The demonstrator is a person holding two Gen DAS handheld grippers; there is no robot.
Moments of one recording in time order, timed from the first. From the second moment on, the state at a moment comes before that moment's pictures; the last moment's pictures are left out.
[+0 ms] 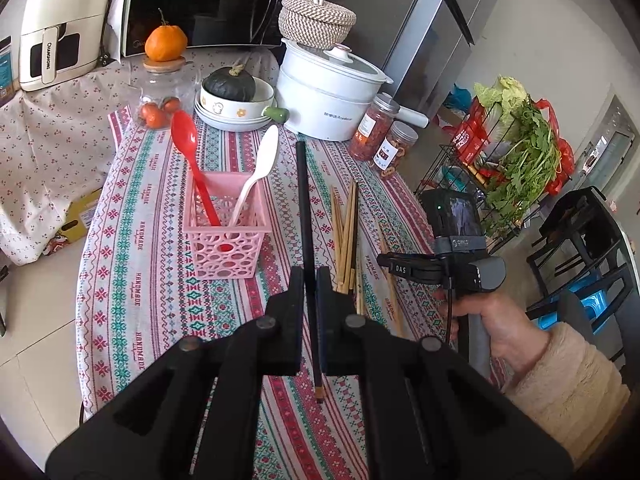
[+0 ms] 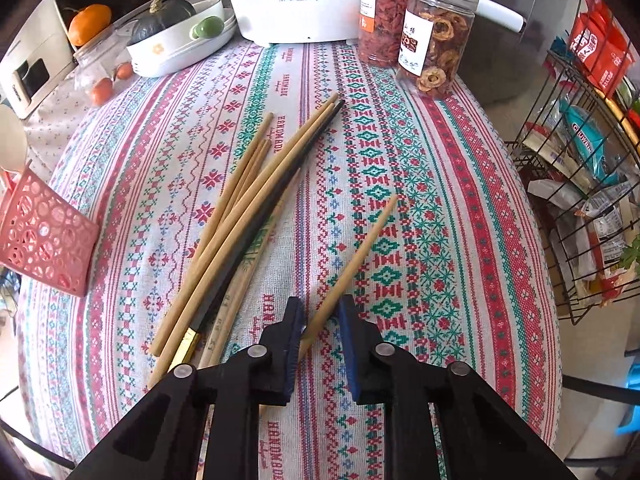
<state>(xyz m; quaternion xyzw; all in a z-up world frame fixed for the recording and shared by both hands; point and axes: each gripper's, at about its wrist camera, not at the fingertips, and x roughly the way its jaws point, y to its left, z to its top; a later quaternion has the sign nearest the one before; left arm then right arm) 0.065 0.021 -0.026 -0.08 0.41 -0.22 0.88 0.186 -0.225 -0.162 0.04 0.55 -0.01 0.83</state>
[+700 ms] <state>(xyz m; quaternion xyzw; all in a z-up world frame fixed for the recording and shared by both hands) 0.047 0.045 0.016 -0.11 0.33 -0.20 0.92 0.103 -0.211 -0.046 0.10 0.39 0.12 0.91</state>
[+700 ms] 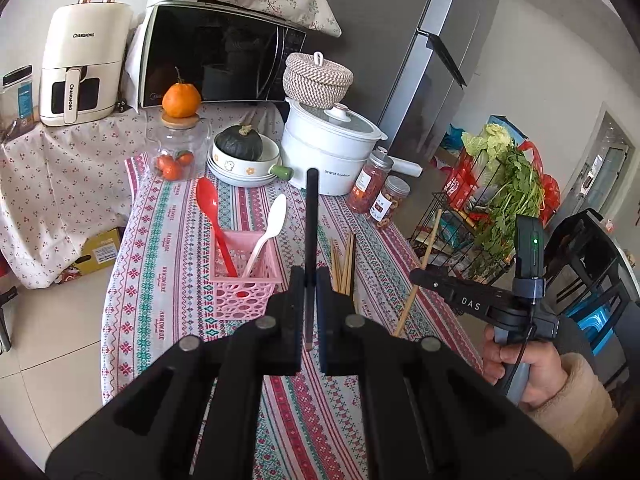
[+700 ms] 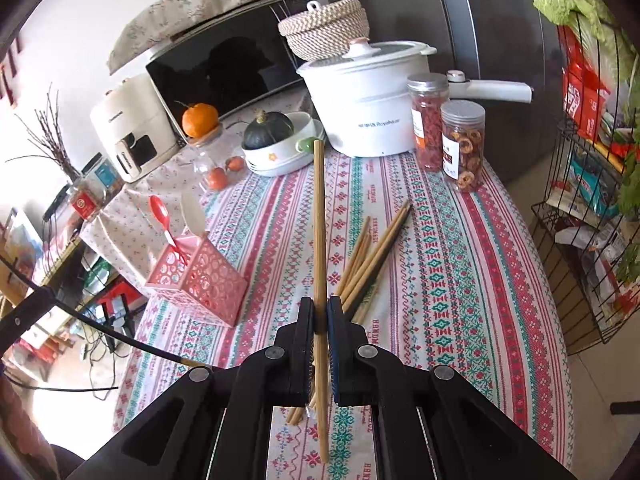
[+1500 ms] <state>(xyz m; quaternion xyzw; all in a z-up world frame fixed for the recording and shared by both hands) 0.085 0.094 0.053 -0.16 0.18 -0.10 0.97 0.084 -0.191 -0.006 0.11 0.31 0.16 0.93</state>
